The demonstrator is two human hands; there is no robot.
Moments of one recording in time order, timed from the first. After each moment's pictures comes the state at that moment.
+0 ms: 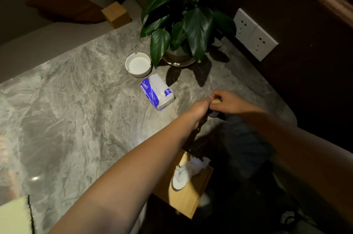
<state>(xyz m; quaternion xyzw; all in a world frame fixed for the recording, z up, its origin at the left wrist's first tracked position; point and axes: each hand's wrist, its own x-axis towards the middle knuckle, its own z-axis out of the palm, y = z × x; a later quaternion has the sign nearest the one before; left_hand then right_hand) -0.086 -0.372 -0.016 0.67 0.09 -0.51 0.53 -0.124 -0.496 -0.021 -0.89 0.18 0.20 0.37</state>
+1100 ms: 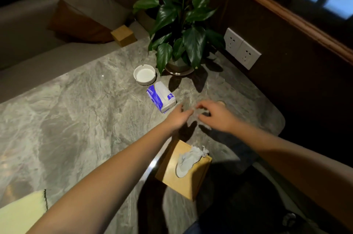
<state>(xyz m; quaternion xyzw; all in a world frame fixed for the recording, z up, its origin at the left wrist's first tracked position) -0.102 -0.286 0.042 0.80 -0.08 -0.43 0.42 -0.170 -0.433 0.023 -0.93 0.09 0.11 0.34</state>
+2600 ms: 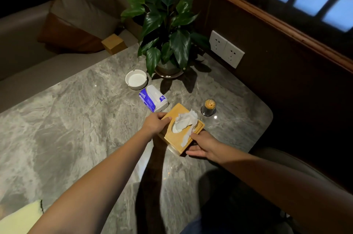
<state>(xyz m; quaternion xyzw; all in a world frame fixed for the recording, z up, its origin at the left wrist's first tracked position) -0.088 -0.244 0.014 0.84 -0.06 -0.38 0.38 -0.219 -0.363 0.006 -0.47 0.48 0.18 0.72</state>
